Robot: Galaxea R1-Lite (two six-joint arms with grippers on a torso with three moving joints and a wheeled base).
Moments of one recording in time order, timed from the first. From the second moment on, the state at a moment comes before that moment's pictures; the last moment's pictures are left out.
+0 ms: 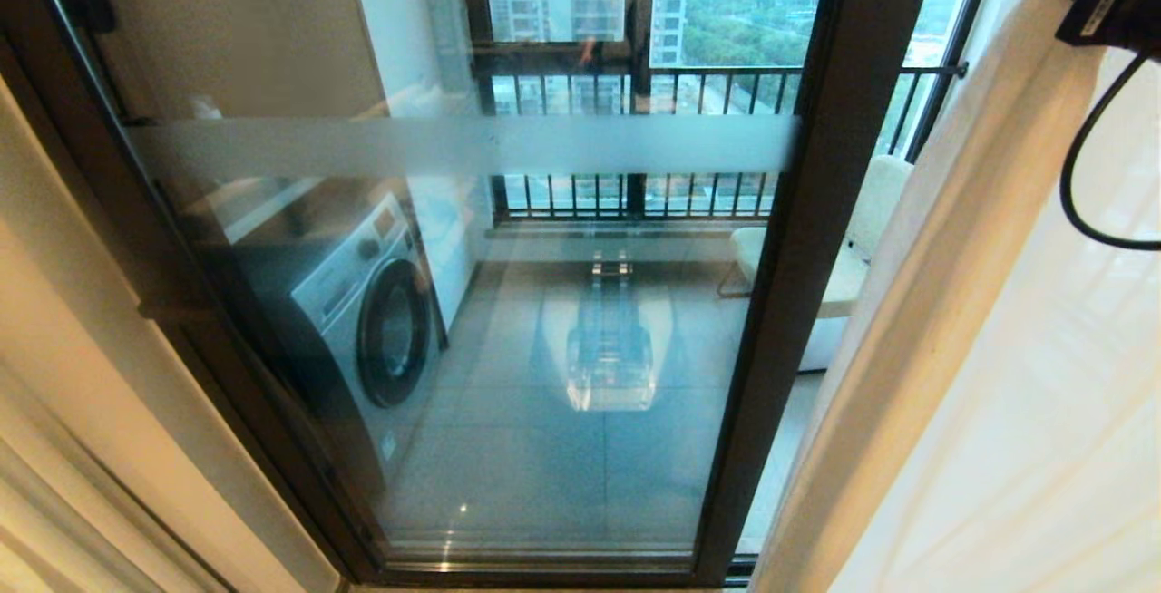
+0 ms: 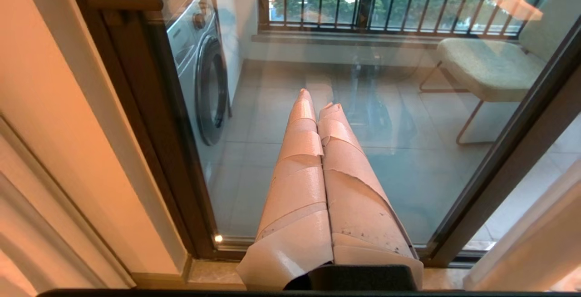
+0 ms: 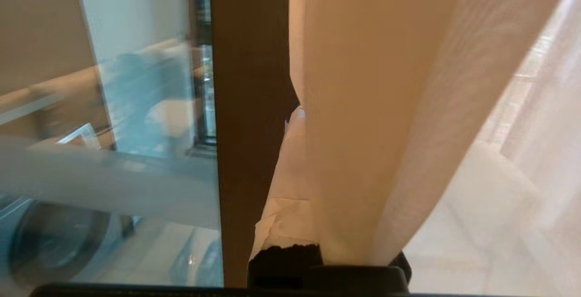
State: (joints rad) left arm 0.00 0.00 0.00 0.00 0.00 -0.04; right arm -0.04 1.57 -1.38 -0.50 0.15 -0.02
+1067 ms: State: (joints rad) left arm 0.00 0.00 0.00 -0.01 0.00 -0.04; right arm -0.04 1.58 -1.44 -0.50 0.15 -0.03
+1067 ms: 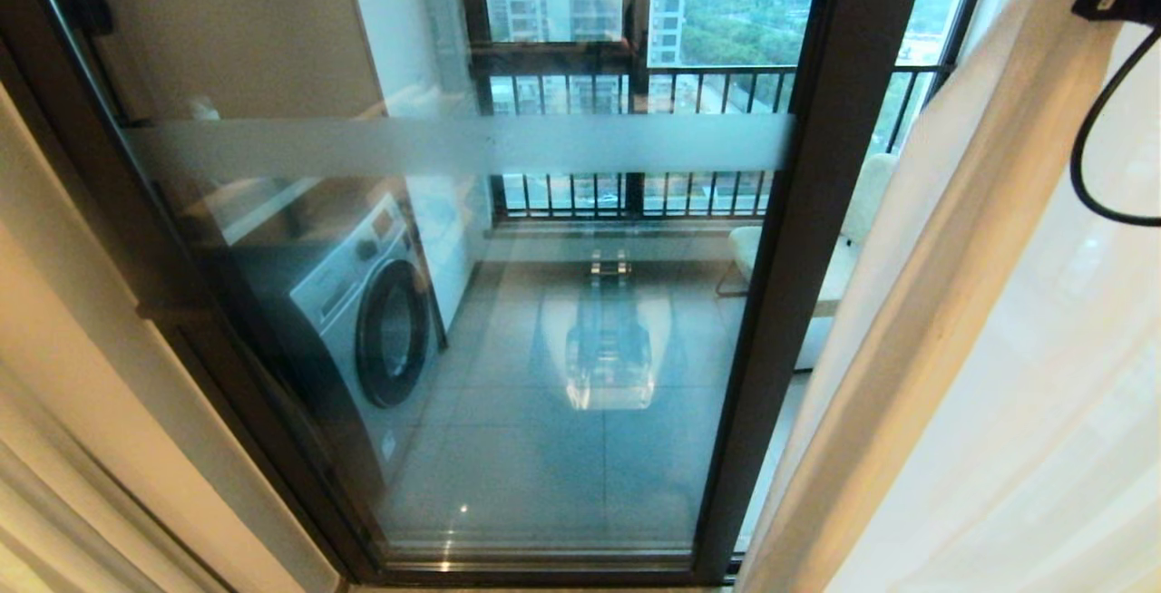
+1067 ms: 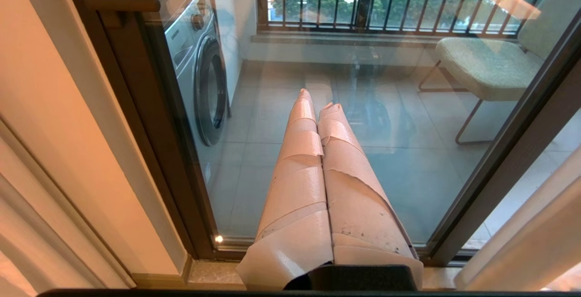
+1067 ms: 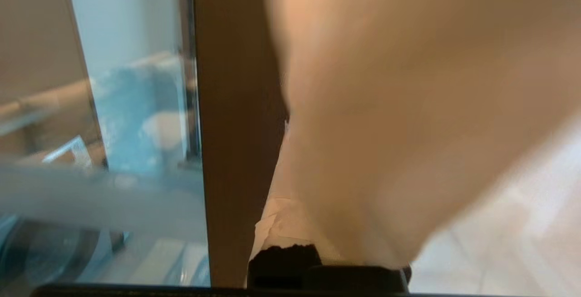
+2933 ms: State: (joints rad) left arm 0.00 0.00 0.00 -0.01 0.00 -0.04; right arm 0.46 2.01 -1.96 -0.52 0.02 -0.17
